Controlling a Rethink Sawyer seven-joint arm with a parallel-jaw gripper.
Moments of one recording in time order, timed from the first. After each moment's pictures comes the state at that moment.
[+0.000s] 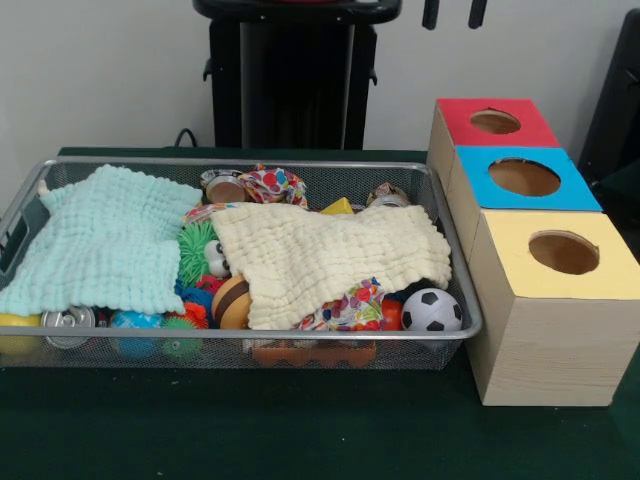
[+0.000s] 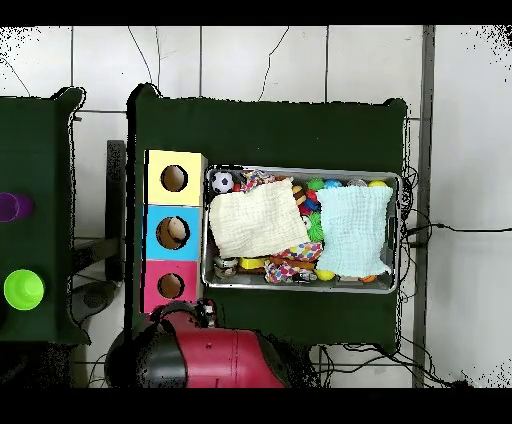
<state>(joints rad) -0.02 -1.15 -0.01 2.18 0.00 0.55 1.57</state>
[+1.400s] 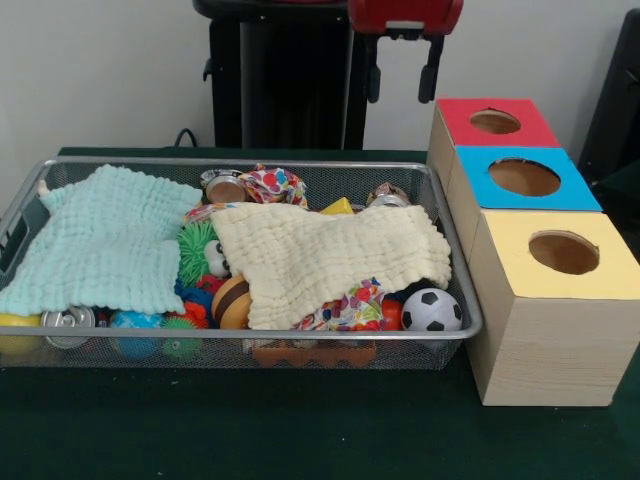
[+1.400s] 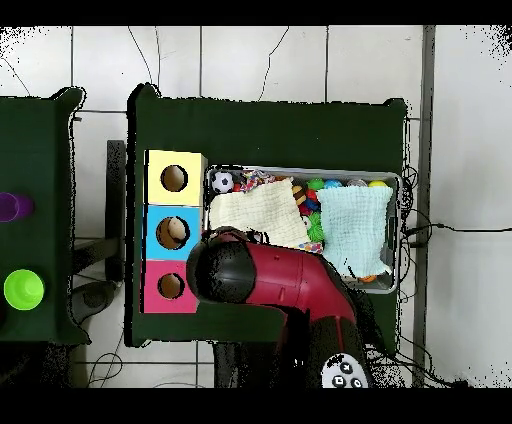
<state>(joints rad) -0.20 -0.93 0.02 1.89 0.00 0.55 1.57</state>
